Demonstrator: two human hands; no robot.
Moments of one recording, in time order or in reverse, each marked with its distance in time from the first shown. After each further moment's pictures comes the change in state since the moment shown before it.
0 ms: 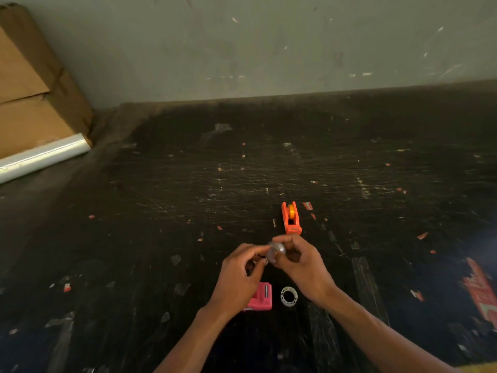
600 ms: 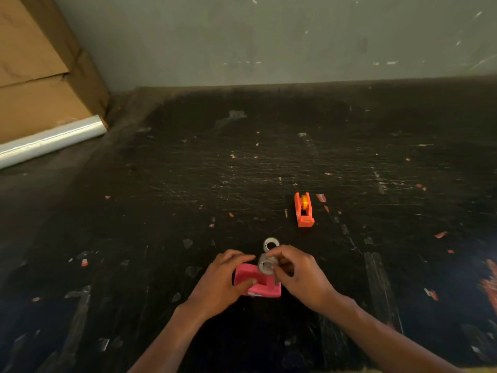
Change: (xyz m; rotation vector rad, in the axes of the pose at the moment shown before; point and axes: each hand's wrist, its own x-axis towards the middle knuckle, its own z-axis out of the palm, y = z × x) left_hand -0.028 -0.063 -0.029 0.358 -0.233 -0.162; right_hand -0.008 0.020 0.015 -0.472 -0.220 -0.170
